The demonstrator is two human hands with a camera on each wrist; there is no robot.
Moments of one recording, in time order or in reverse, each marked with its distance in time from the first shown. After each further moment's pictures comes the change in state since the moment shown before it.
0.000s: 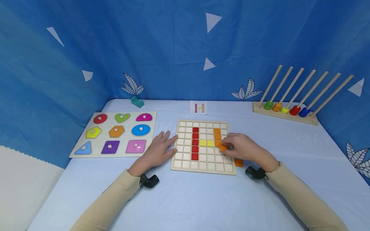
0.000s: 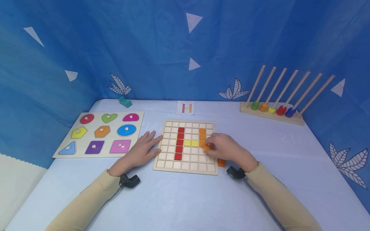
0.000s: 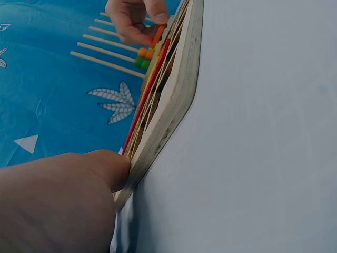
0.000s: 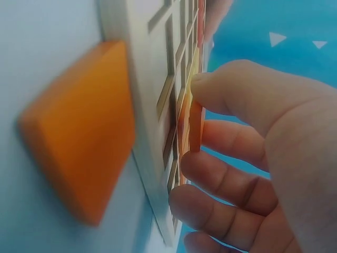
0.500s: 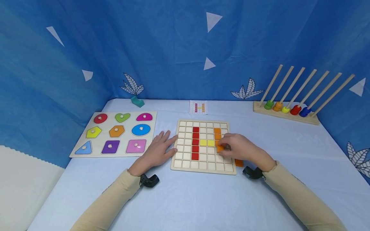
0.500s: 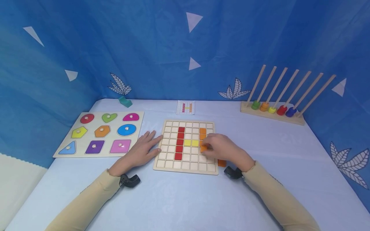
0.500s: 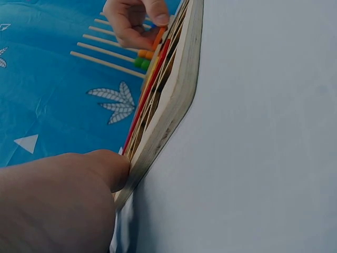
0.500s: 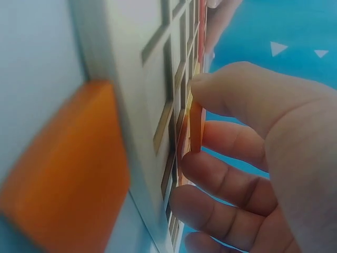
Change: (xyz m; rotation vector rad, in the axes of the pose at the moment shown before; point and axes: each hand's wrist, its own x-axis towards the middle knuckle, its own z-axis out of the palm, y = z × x) left_hand 0.000 -0.001 0.000 0.004 0.000 0.005; right_hand 0.007 -0.009 0.004 0.004 -0.010 -0.017
